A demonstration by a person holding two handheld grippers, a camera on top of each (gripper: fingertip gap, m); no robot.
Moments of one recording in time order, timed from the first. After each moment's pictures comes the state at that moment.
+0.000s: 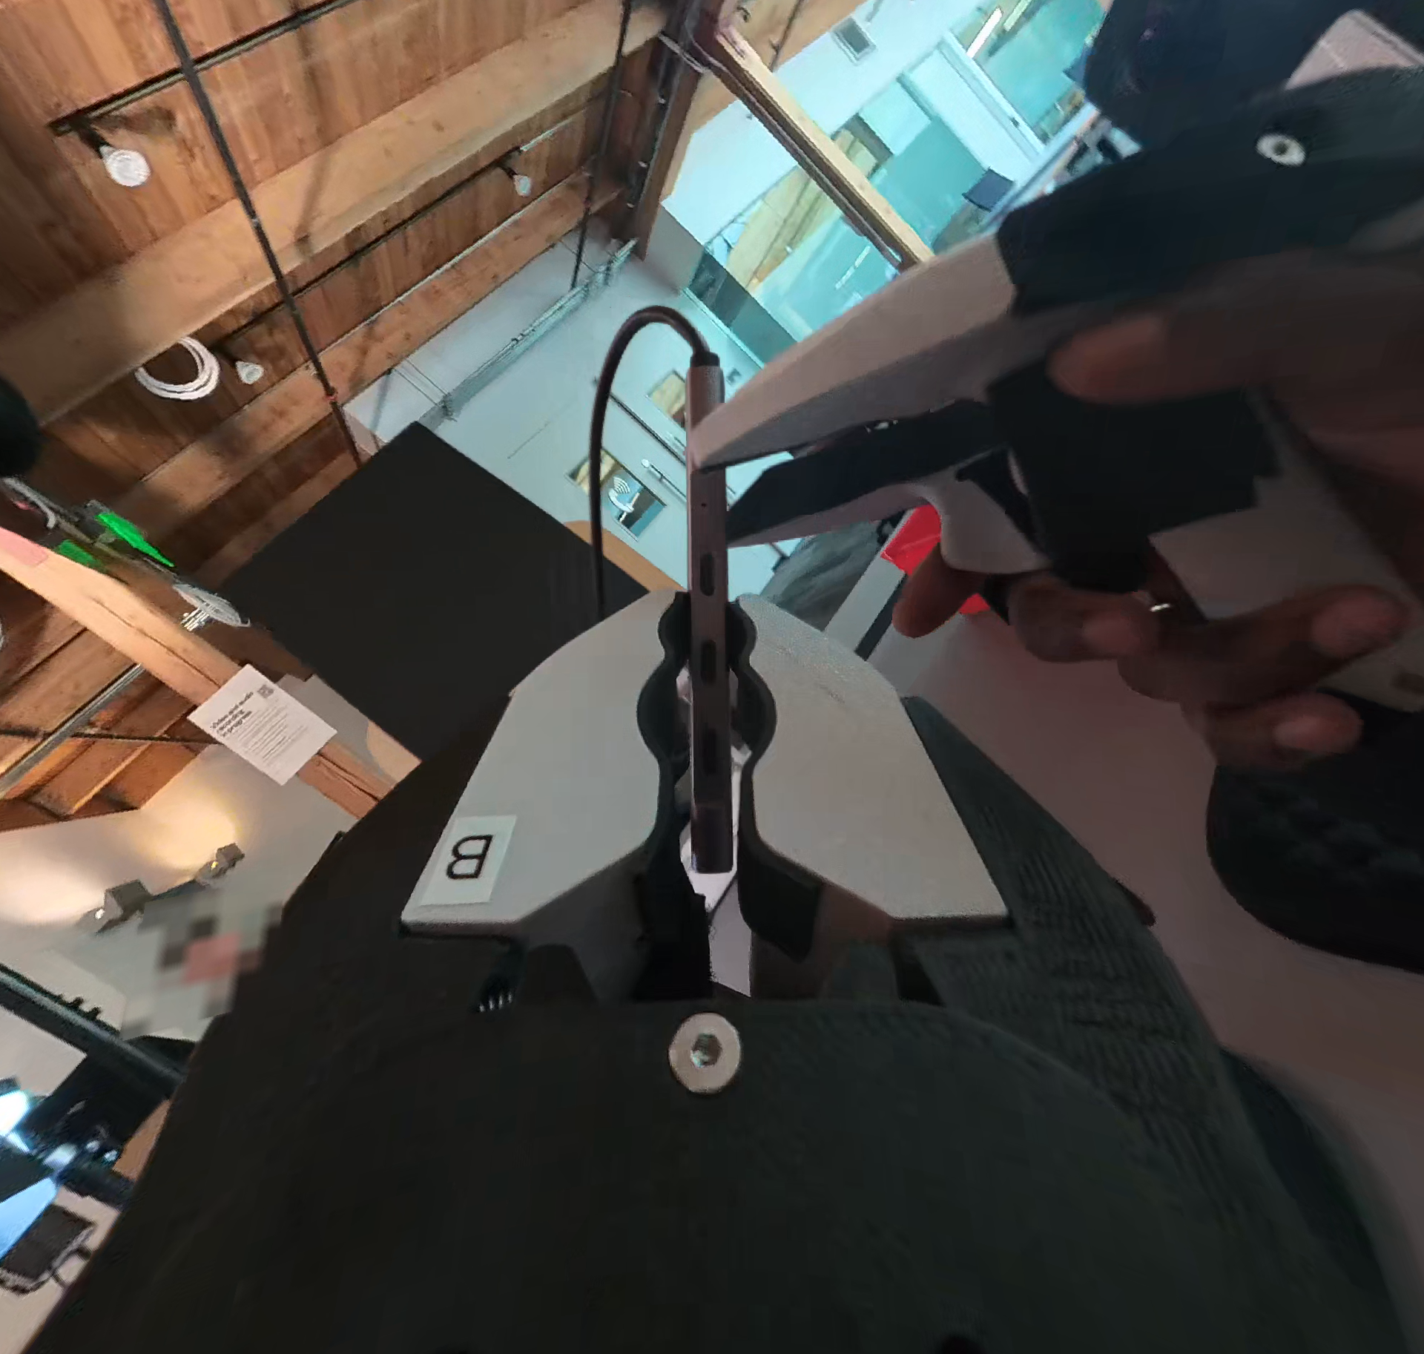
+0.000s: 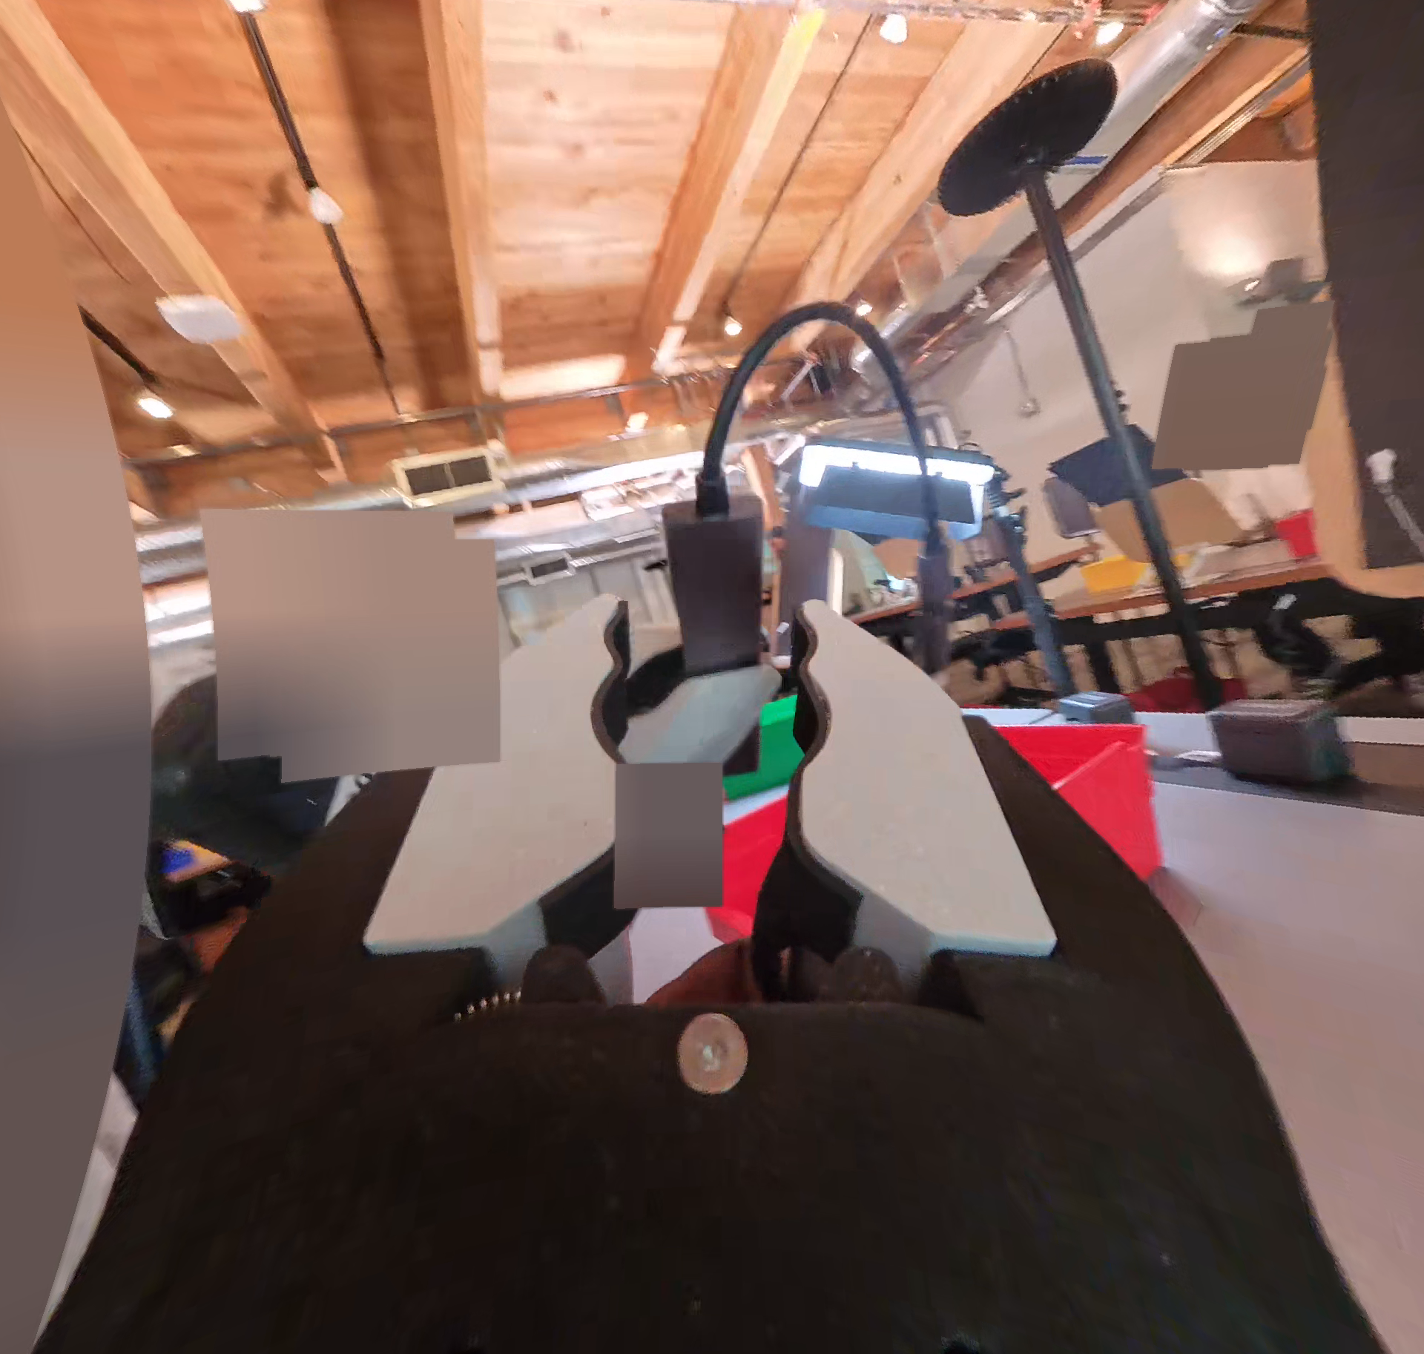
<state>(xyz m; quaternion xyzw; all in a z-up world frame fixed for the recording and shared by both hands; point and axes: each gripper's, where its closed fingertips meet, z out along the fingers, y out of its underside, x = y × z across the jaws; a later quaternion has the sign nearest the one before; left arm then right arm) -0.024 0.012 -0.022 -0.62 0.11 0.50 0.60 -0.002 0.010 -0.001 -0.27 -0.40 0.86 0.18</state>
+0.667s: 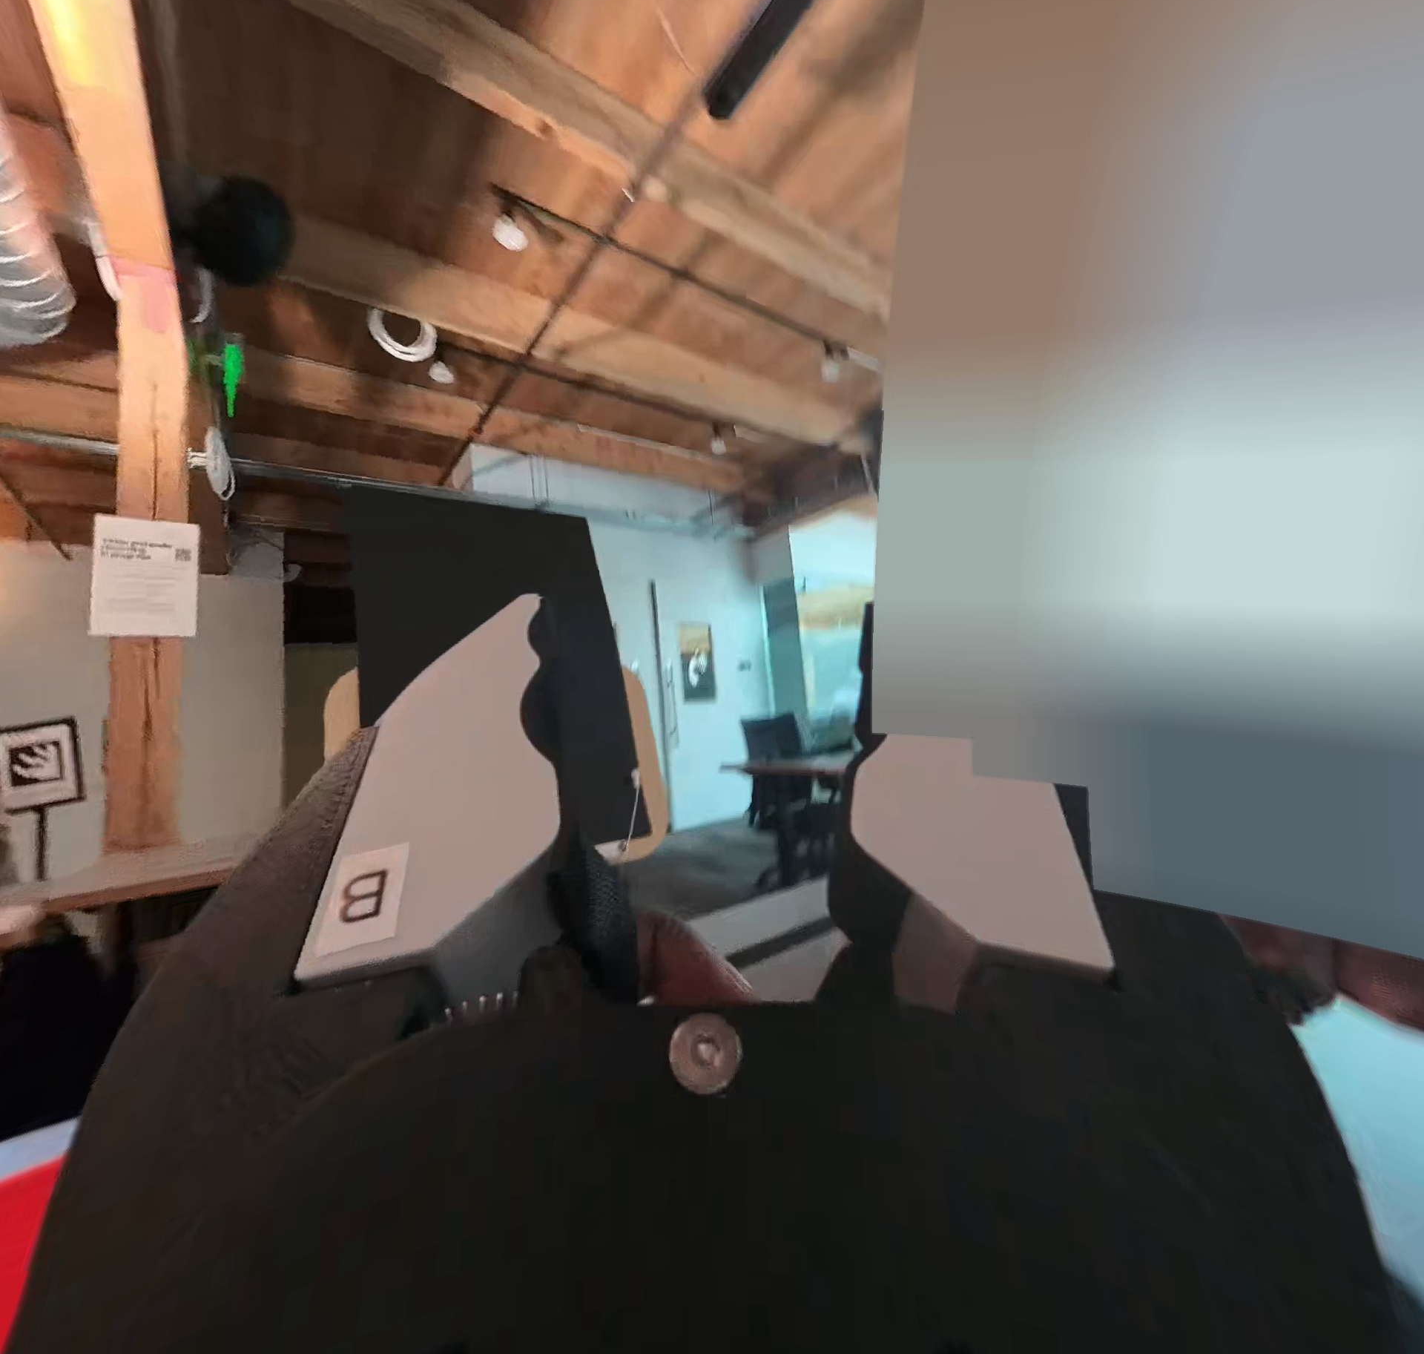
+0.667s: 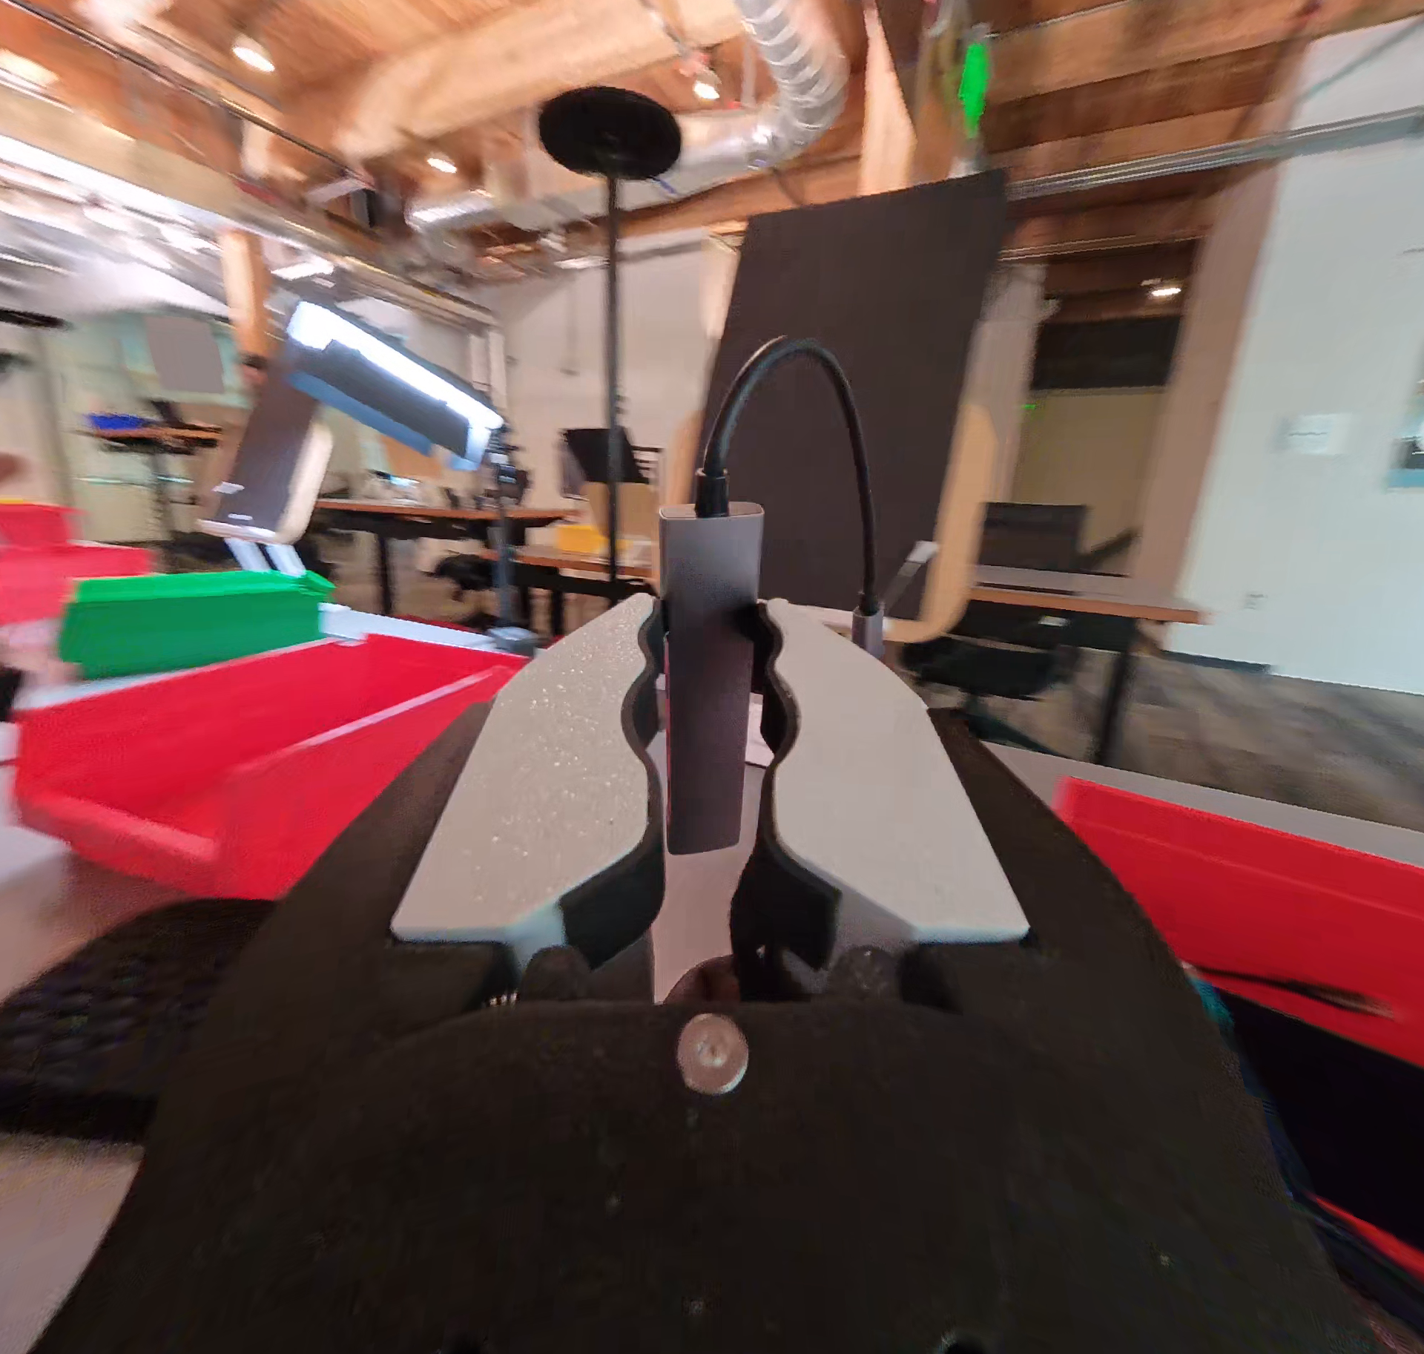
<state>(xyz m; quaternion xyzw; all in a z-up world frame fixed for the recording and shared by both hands) -0.034 -0.086 0.050 -0.41 -0.10 0.31 0.85 -0.004 0.198 -0.022 -0.36 -0.46 0.62 0.53</state>
